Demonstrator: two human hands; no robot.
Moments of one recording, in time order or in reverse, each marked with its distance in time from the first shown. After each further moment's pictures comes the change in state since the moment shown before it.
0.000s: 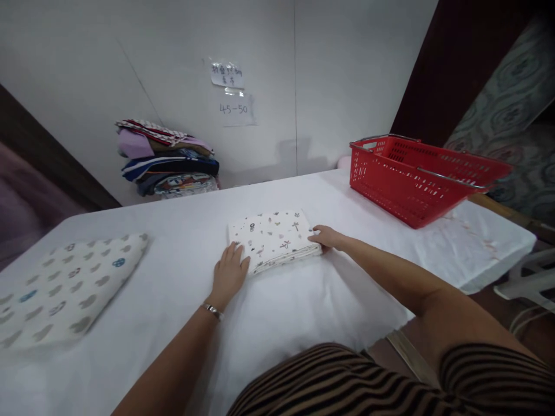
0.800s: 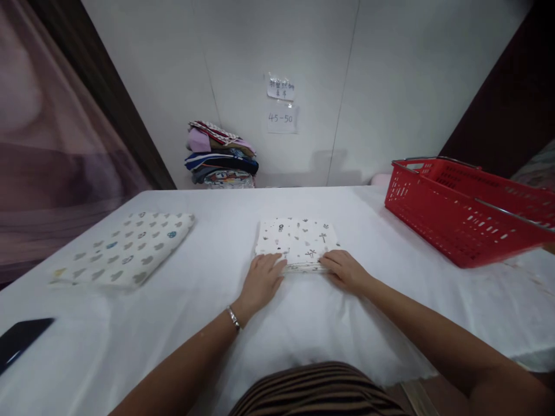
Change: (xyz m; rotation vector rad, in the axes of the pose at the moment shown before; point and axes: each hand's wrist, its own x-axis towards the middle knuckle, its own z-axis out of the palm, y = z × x) left_hand -0.043 0.030 -0.022 0.021 0.119 0.364; right_hand -0.037 0.029 0.022 -0.919 0.088 -1.338
